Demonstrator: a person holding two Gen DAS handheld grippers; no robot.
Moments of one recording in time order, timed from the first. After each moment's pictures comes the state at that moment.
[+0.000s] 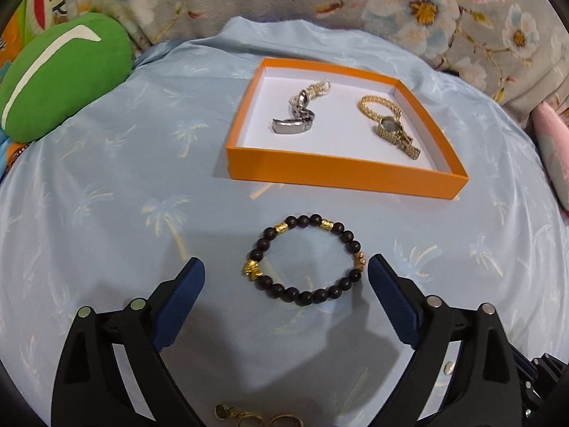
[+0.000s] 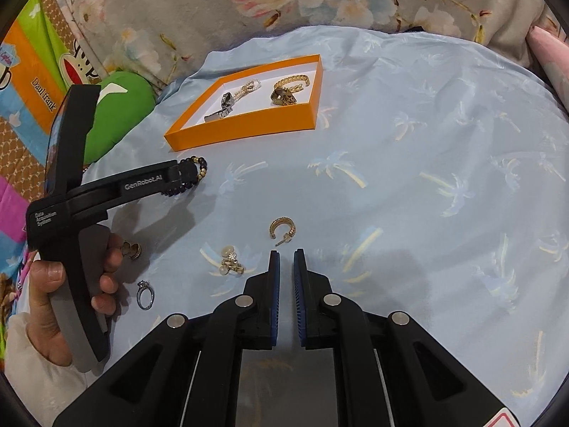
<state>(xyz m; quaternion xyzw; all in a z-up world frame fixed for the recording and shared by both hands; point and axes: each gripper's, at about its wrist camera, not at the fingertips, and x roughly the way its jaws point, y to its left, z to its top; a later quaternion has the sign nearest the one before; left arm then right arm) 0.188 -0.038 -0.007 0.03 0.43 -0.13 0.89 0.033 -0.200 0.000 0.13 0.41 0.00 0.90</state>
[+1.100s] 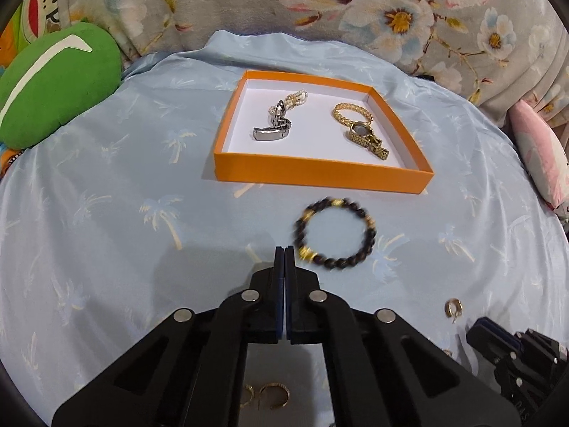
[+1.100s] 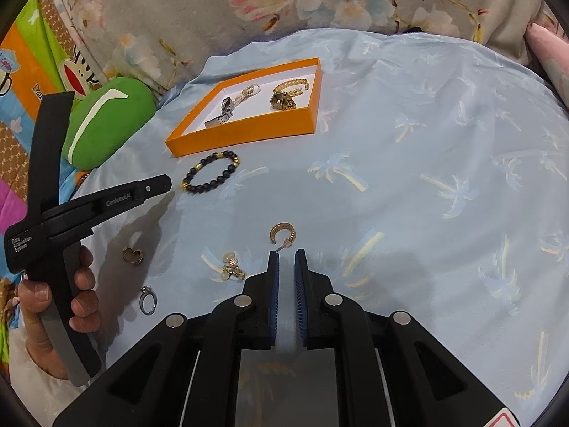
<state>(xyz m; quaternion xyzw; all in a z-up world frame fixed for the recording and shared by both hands) 0.163 -0.031 0.006 0.01 0.41 -0.17 0.90 0.034 -0.200 0.003 0.14 0.41 0.01 0.90</state>
